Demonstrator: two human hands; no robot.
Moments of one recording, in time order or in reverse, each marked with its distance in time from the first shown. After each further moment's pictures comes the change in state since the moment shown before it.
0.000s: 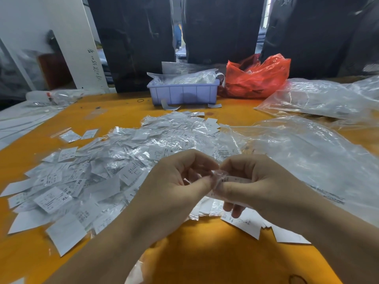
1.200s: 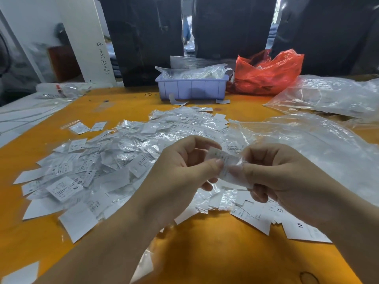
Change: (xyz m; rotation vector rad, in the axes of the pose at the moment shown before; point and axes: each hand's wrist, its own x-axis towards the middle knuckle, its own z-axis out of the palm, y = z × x) left_hand 0.003 0.001 -0.004 -0.365 0.022 -0.134; right_hand 0.002 -0.005 -0.005 0.245 0.013 0.031
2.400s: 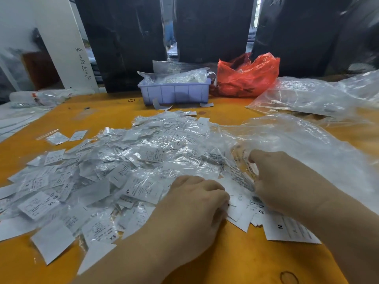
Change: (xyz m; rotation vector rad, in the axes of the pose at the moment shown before) left_hand -0.003 -0.029 0.031 1.200 -0.288 0.291; right_hand -0.005 0.006 -0.019 -1.228 0.311 0.321
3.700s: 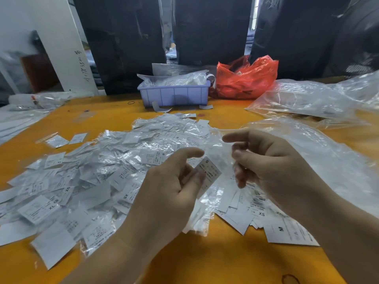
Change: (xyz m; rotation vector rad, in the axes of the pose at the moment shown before) left_hand -0.006 -0.012 -0.021 -0.603 0.412 -0.251; right_hand 0.002 -0.014 -0.001 1.315 0.074 -0.162
